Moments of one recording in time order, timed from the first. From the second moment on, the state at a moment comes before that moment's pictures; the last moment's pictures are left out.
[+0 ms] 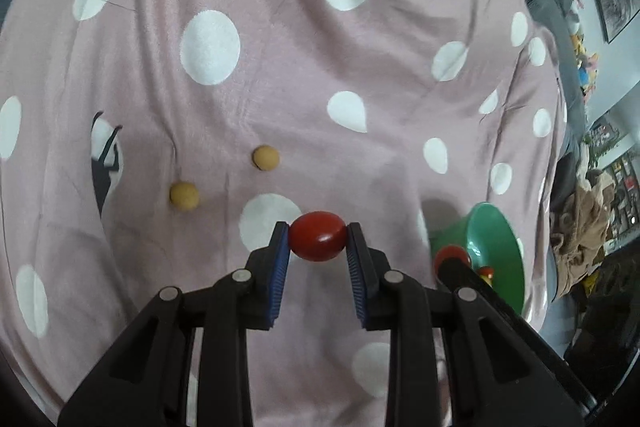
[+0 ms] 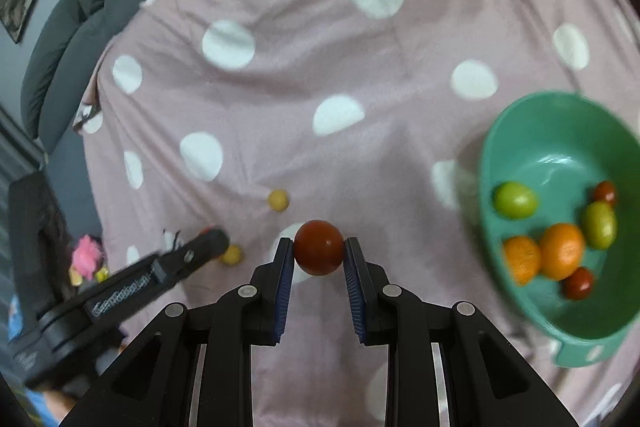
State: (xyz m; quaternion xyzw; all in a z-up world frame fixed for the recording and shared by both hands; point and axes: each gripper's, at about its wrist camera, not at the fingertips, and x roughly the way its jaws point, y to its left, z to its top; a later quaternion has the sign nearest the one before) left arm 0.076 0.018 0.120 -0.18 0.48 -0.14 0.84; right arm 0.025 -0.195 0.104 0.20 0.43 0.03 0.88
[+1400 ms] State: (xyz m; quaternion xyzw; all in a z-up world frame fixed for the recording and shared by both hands) left arm 0.027 -0.183 0.132 -0.07 0.43 -0.25 0.87; right arm -0.034 -0.354 0.126 0.23 0.35 -0.13 0.90
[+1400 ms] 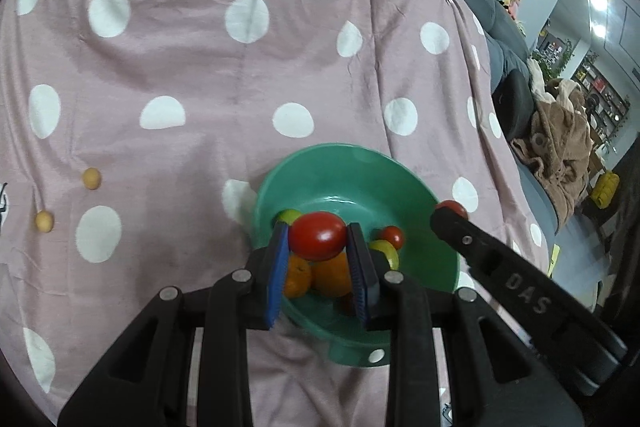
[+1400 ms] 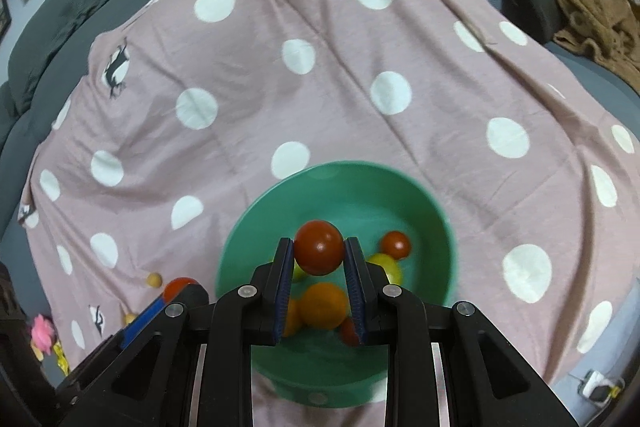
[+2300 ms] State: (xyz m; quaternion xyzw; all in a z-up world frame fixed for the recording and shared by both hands) left arm 0.019 -0.245 0.110 -0.01 0.45 -0.29 0.84; right arm -0.030 -0.398 0.103 0.23 0.39 -0.20 0.87
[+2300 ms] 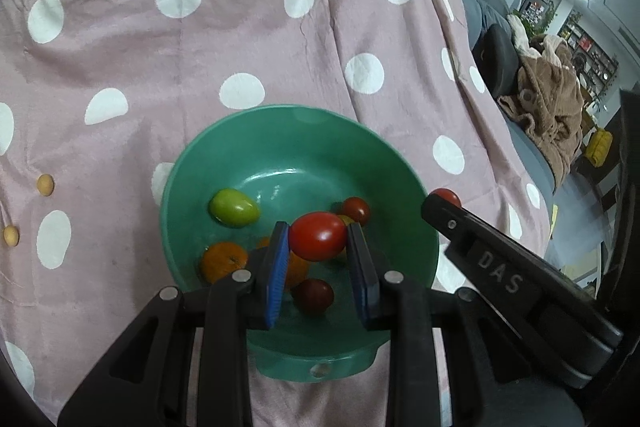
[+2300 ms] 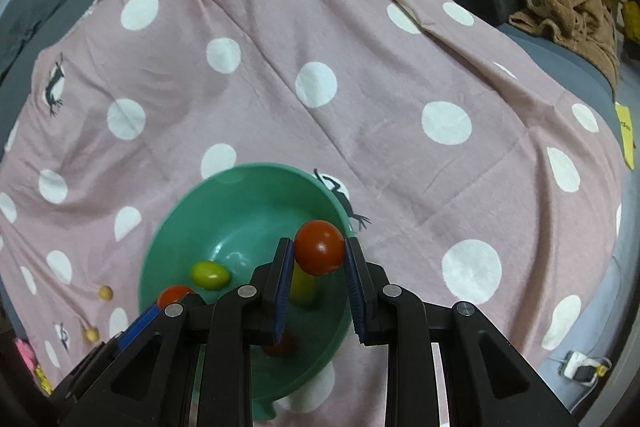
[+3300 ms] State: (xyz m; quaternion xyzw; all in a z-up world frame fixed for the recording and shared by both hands) left arm 0.034 -0.076 0.179 -0.04 0.39 -0.20 0.90; right arm -0.021 -0.330 0.136 0.20 0.33 -0.15 0.91
